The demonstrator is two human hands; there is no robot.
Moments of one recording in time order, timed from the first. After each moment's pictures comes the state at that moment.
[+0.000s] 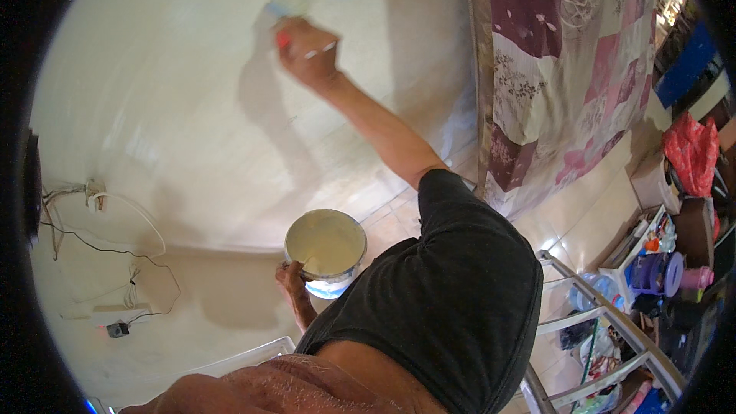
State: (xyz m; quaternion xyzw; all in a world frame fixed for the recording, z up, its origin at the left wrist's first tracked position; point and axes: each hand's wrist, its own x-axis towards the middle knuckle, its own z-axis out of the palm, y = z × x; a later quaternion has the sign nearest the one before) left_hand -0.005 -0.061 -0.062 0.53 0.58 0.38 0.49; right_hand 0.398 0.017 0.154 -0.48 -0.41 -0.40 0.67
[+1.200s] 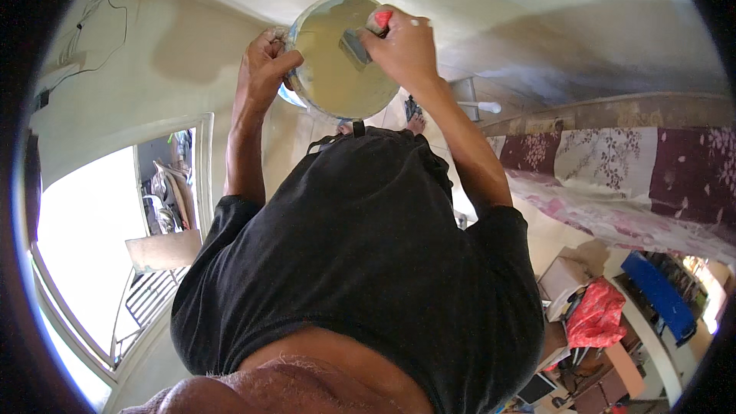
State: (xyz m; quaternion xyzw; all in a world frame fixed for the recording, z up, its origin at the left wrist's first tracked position) left_hand 0.047 -0.045 0.013 0.56 0.57 0.33 0.50; right_hand 0.277 -0.049 -0.032 -0.60 -0.62 0.25 0.45
